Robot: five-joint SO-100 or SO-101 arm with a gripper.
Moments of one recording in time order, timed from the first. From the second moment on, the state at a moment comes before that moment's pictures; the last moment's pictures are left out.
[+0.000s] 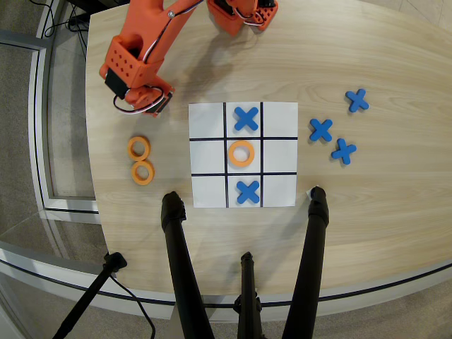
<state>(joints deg) 44.9 87.6 118.1 56.6 -95.5</state>
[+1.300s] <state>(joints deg) -17.2 106.7 132.4 19.7 -69.8</state>
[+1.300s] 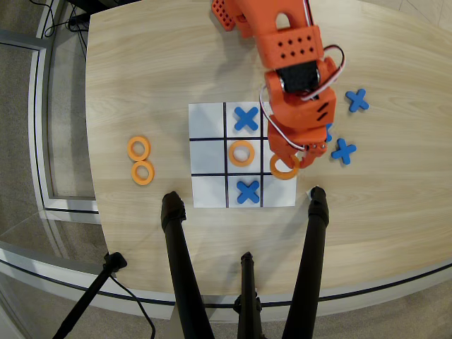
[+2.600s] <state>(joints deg) -15.2 74.6 106.2 18.7 -70.5</state>
